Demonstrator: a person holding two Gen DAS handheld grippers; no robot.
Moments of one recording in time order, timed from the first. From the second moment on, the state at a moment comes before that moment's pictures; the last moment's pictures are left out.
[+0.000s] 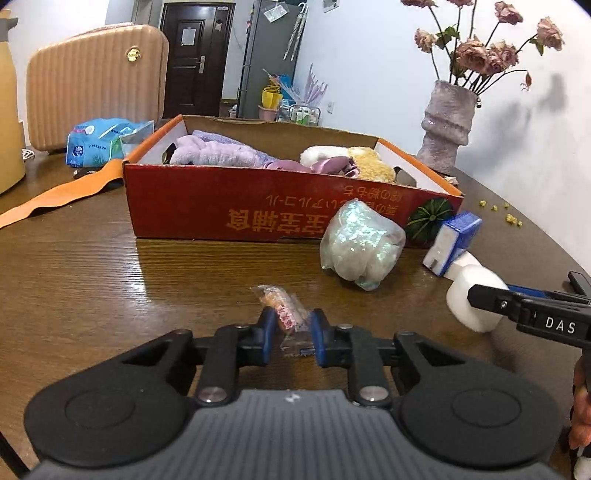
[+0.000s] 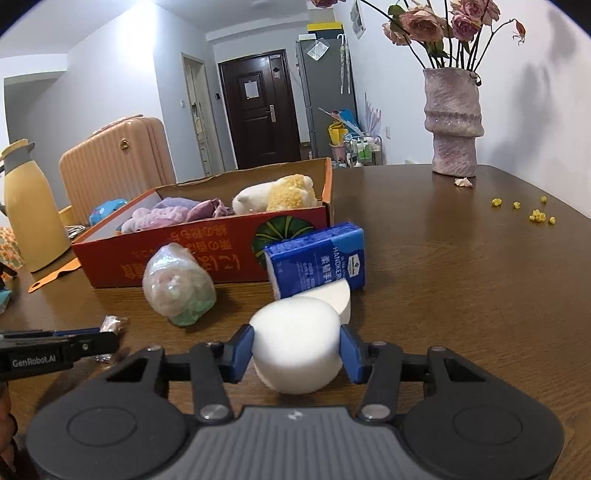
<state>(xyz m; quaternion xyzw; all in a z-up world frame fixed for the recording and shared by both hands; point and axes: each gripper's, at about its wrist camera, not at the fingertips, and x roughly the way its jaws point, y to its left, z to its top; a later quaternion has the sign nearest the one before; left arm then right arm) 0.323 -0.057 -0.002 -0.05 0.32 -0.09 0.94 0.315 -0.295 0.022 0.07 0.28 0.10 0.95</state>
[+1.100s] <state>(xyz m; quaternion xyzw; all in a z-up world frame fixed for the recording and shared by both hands) 0.501 -0.032 0.066 -0.01 0.30 -0.14 0.94 0.475 -0.250 0.124 0.05 0.25 0.20 0.95</state>
